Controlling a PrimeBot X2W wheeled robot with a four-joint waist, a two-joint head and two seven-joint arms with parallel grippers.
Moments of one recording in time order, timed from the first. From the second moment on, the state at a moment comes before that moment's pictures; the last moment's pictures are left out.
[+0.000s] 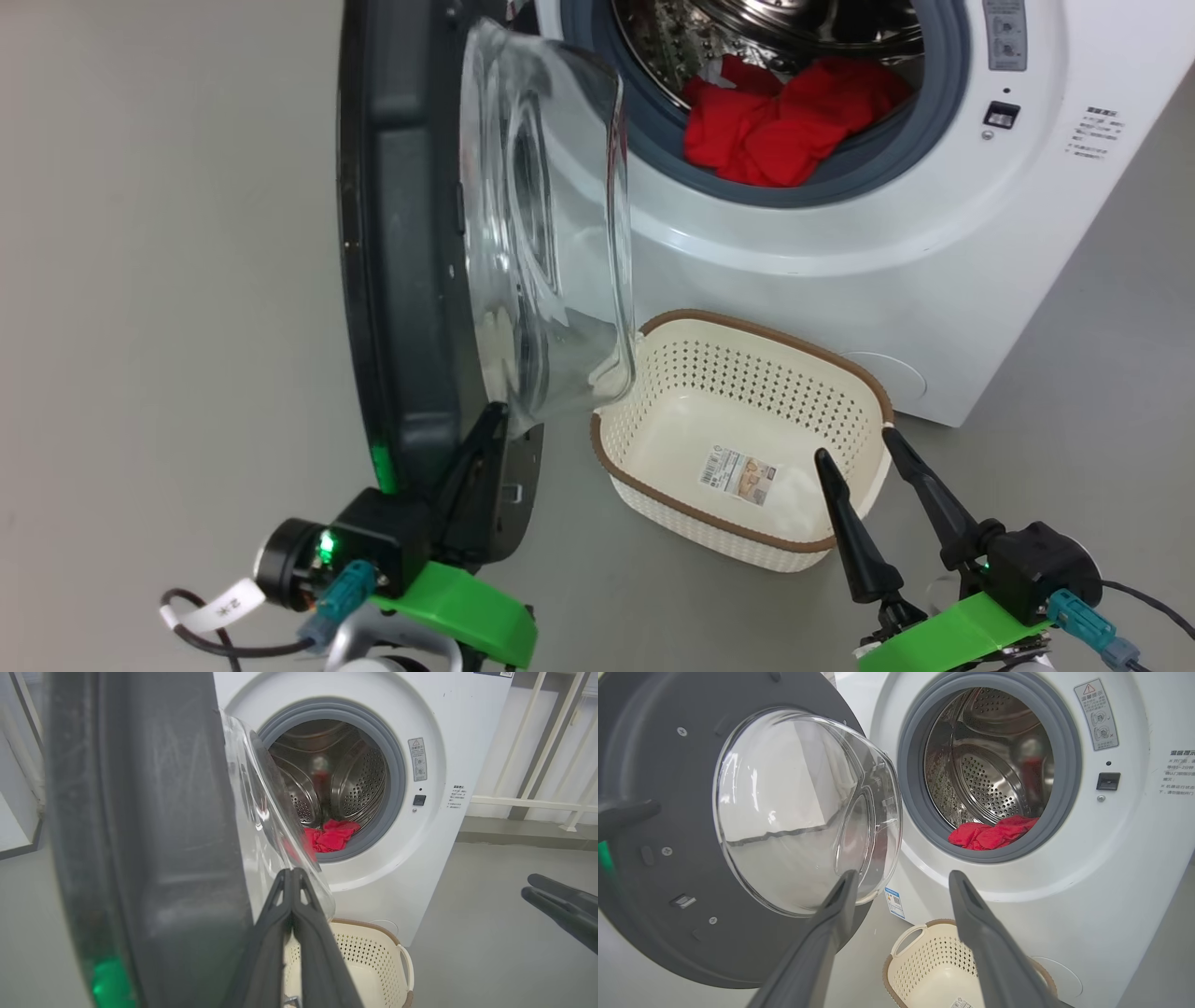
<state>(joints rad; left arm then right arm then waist) -0.24 0.10 -0.40 0.07 -0.27 0.16 -0.07 -0.01 -0.05 0.14 0.13 0.28 0.12 -0.26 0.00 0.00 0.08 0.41</state>
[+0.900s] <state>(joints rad) -0.21 0.18 -0.25 0.12 -0.33 0.22 -0.13 -0.01 -0.05 0.14 0.13 0.27 0.12 -0.24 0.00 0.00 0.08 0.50</state>
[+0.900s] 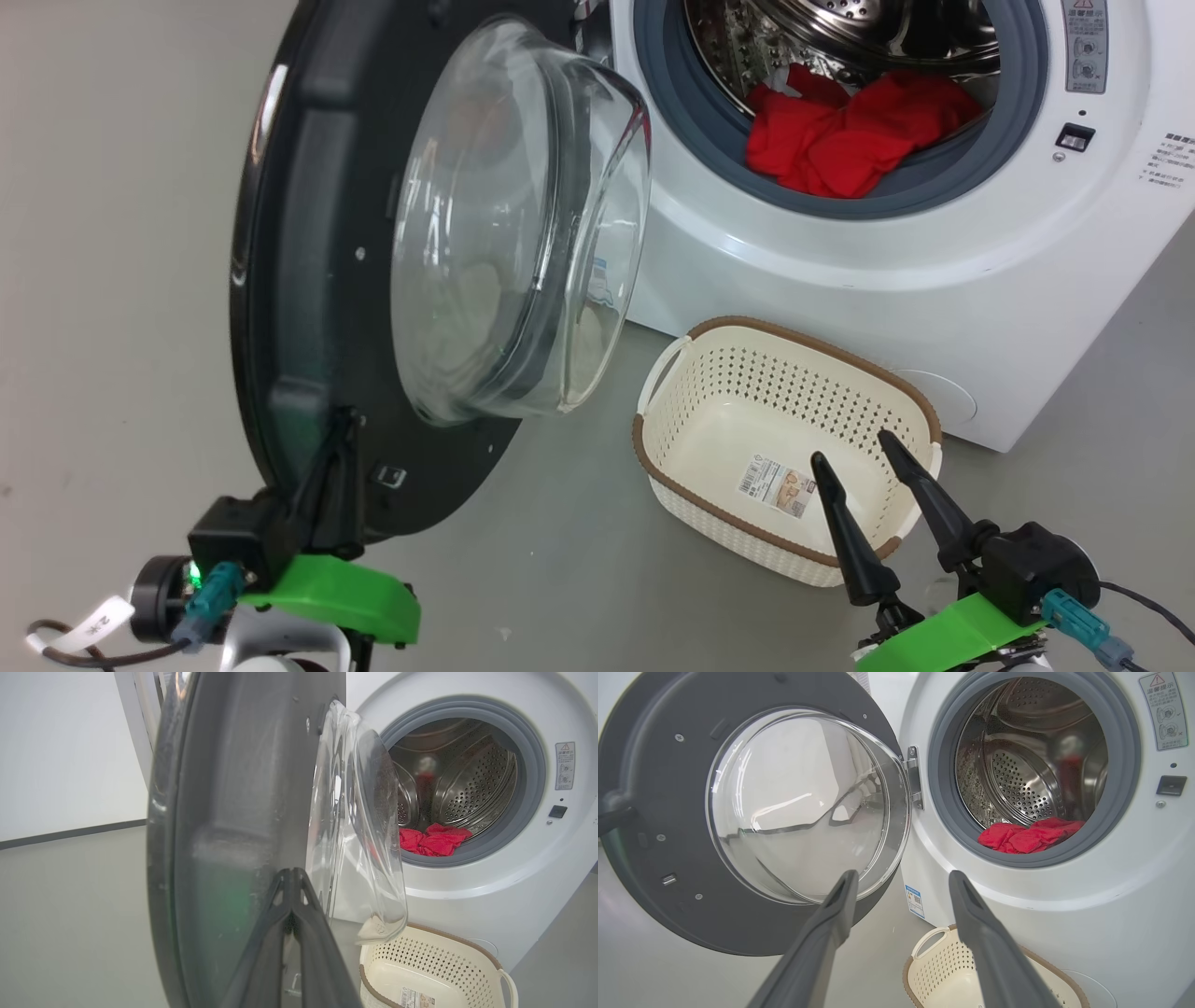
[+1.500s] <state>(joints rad) -0.31 0.23 -0.21 0.30 -0.36 0.22 -0.14 -0.01 -0.05 0.14 0.10 0.24 0.12 -0.22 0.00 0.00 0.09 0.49</state>
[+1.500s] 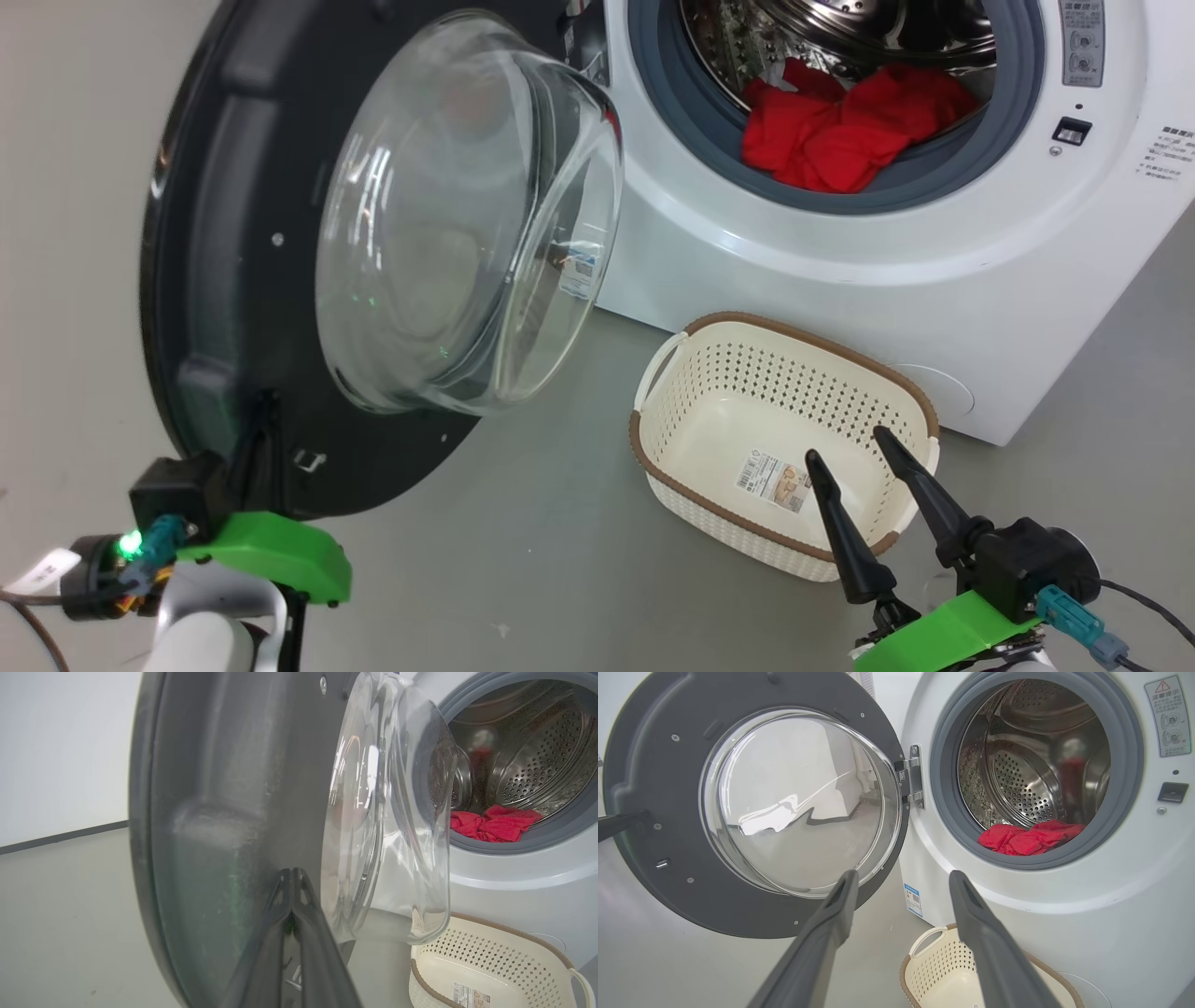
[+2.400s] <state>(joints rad) -0.45 0.28 -0.15 0.53 -0.39 0.21 -0.20 -0.01 -0.05 0.14 0.06 0.20 0.12 -0.17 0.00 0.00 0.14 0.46</state>
